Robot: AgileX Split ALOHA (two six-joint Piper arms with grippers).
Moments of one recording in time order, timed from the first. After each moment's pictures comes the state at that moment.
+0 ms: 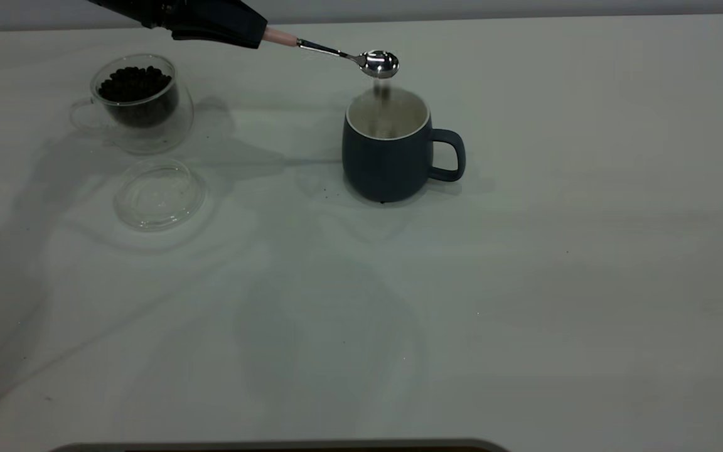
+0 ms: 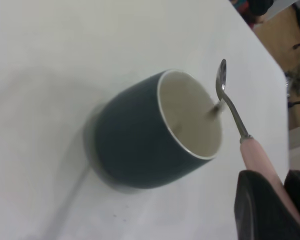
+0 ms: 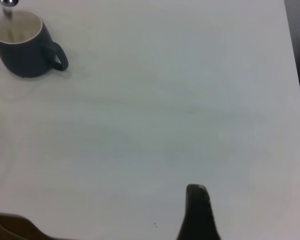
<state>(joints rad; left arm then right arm) -0.02 2.49 -1.73 -1.20 1.15 1.41 0.00 0.03 -0.47 0.07 1.12 -0.12</state>
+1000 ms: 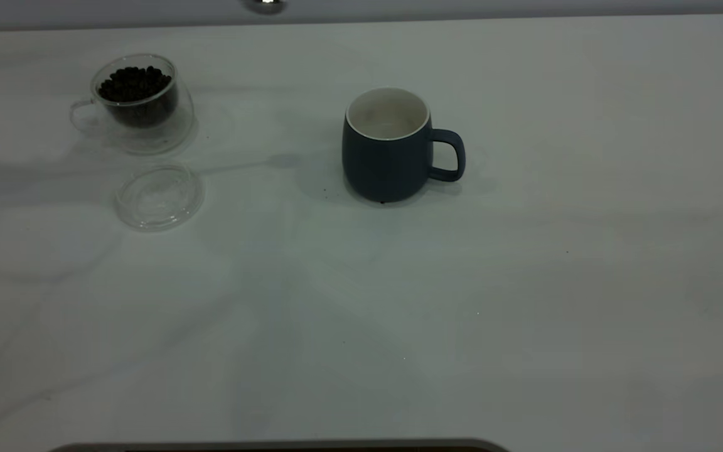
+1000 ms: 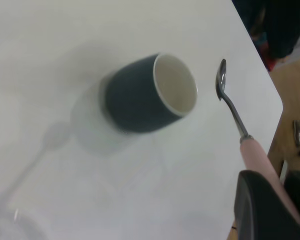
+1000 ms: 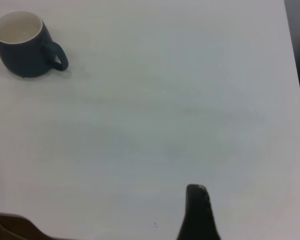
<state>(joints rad) 0.22 2.15 -1.42 -1.11 1.17 1.23 0.00 0.03 -0.47 0.07 1.12 -0.12</state>
